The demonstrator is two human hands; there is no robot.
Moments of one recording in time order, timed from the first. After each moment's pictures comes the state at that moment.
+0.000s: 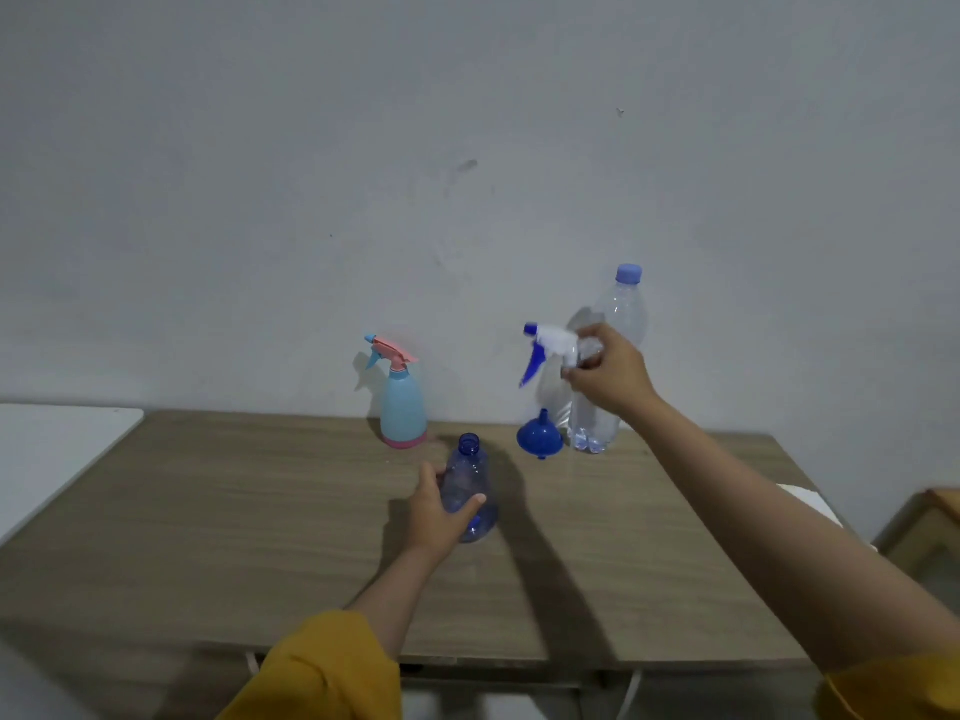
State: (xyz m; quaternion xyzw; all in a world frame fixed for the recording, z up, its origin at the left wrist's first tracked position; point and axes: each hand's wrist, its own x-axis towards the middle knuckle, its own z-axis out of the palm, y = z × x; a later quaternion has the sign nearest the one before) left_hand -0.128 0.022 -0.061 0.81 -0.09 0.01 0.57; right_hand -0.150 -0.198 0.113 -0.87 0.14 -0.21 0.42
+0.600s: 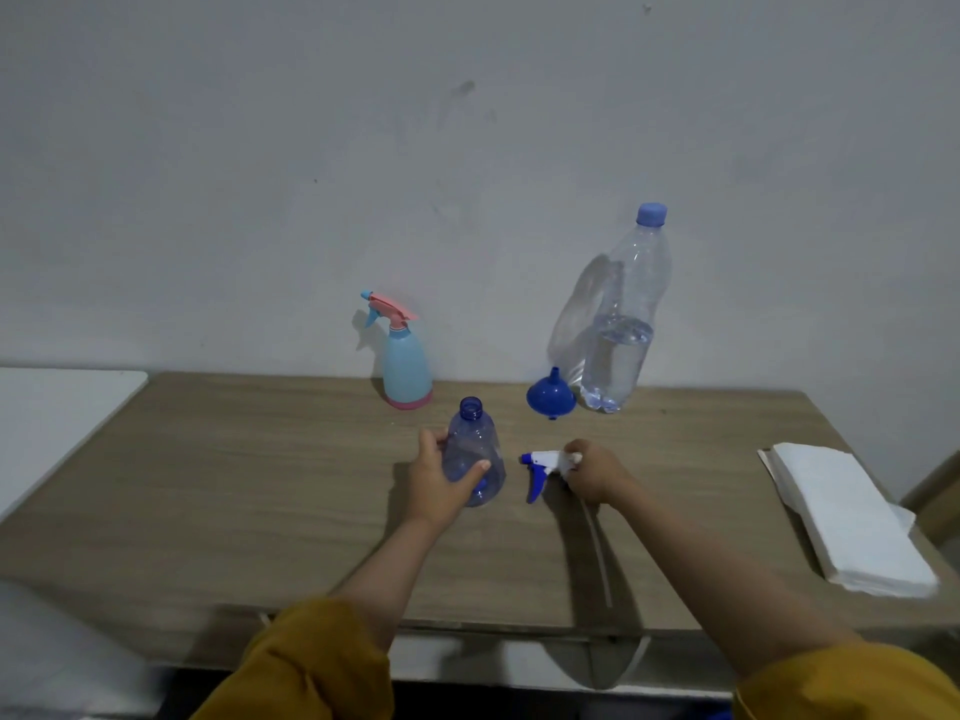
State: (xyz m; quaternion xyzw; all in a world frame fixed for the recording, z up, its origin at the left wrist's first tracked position) left_hand -0.125 0.025 -0.070 0.85 -0.08 0.00 0.52; right_hand -0.154 -0.204 -0.062 -0.92 0.22 0.07 0.33
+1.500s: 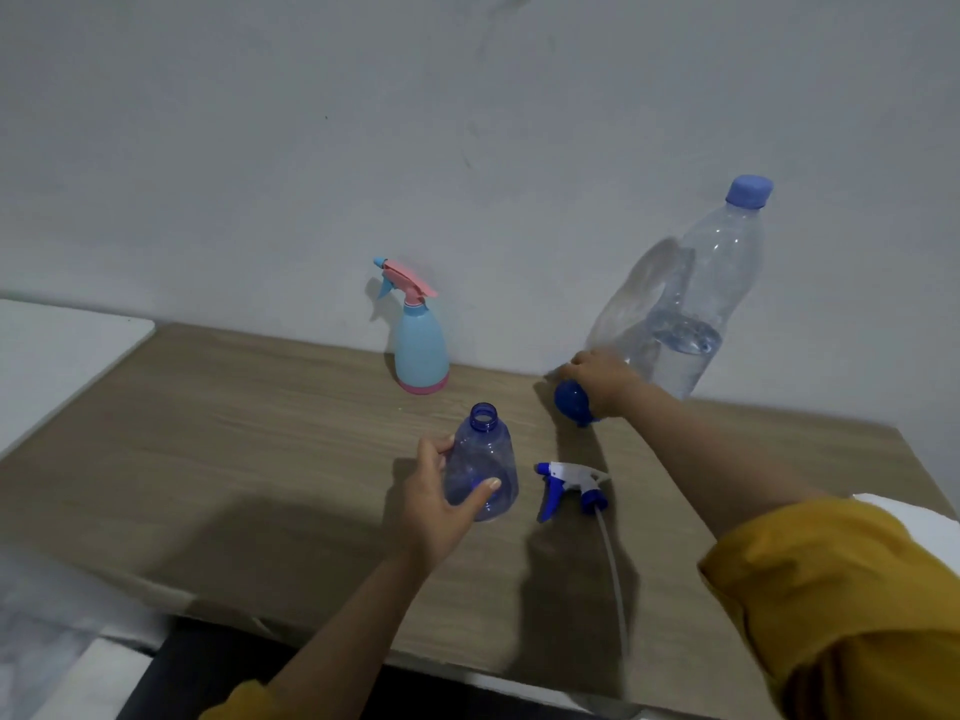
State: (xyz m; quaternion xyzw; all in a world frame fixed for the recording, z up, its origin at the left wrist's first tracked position) left_hand -0.119 0.023 -0.099 0.81 -0.09 0.01 0.59; right_hand 0.002 -0.252 -0.038 -0.98 -0.10 0.13 -0.11
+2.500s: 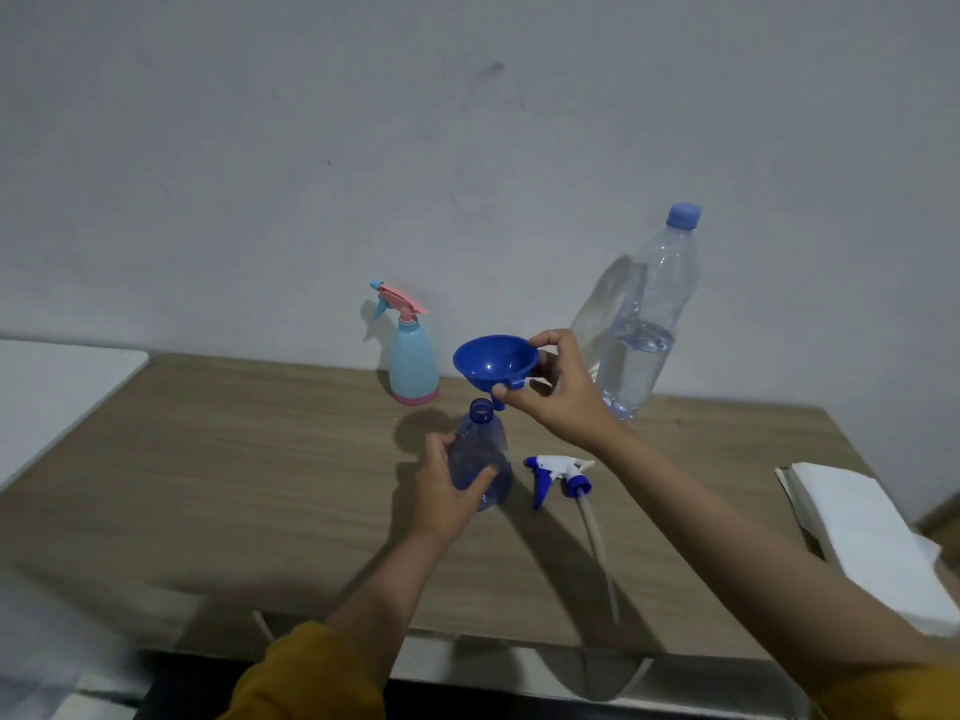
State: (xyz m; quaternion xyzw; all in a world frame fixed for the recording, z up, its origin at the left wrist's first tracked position) left_hand -0.135 0.020 -0.063 0.85 -0.07 0.00 0.52; right_hand -0.133 -0.150 0.040 -0.80 -0.05 -0.10 0.59
